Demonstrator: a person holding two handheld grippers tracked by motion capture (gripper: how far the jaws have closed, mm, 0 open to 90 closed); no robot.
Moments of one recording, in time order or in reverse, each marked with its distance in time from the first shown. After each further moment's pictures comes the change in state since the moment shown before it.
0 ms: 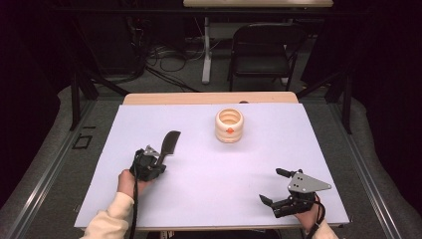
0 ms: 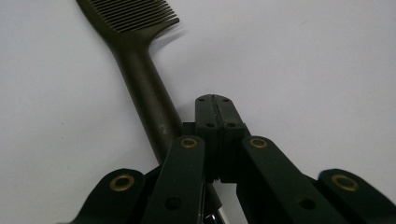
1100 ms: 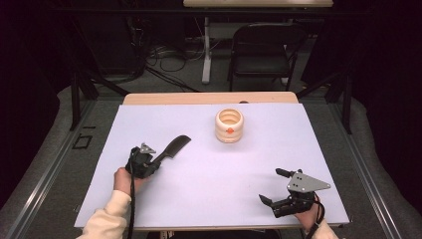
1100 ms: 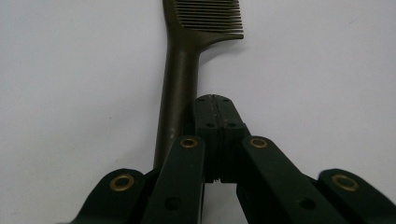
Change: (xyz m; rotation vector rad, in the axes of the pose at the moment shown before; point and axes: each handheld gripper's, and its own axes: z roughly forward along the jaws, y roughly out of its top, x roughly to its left) left arm 0.014 -0.002 0.000 -0.009 0.067 -0.013; right arm 0.000 0.000 0.002 0.009 0.002 0.004
